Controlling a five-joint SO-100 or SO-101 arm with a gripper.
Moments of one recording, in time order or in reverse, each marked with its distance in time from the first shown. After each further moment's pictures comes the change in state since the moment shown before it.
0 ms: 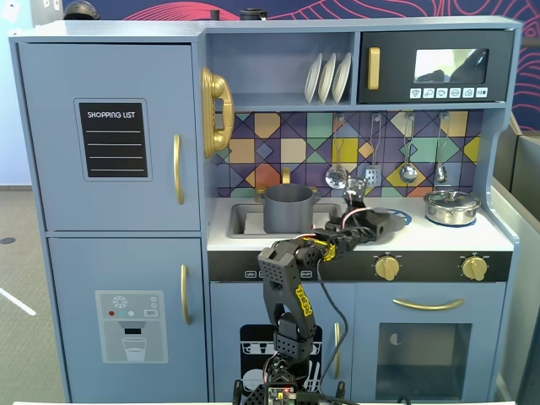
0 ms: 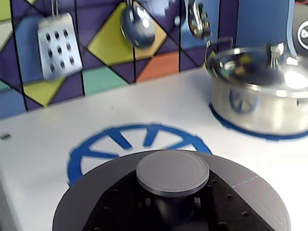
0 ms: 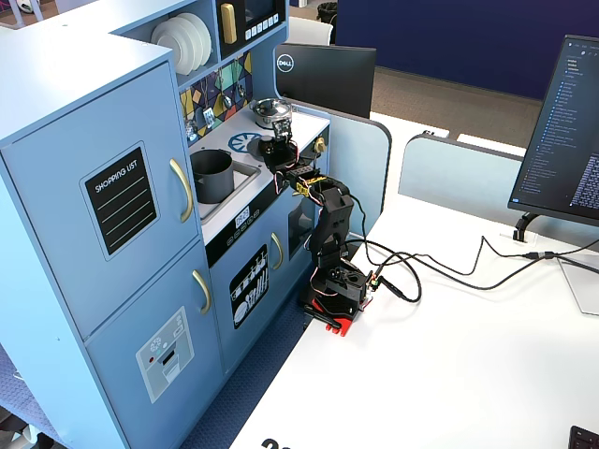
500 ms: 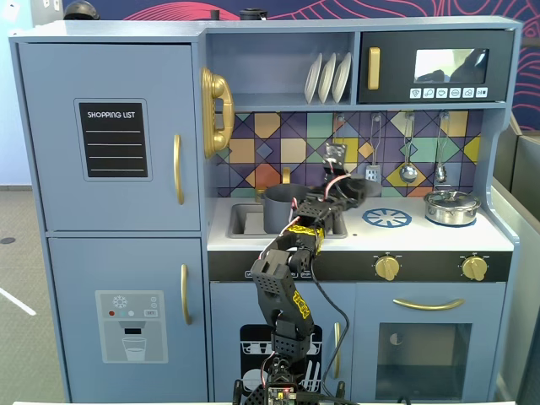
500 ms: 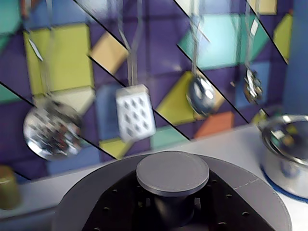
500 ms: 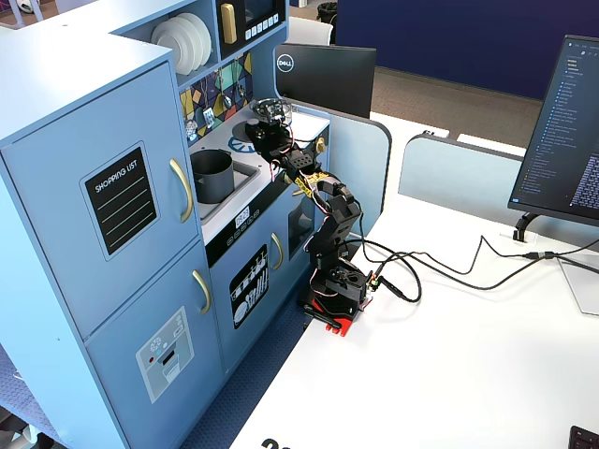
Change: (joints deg) arm -8.0 8.4 -13.9 19.6 0.1
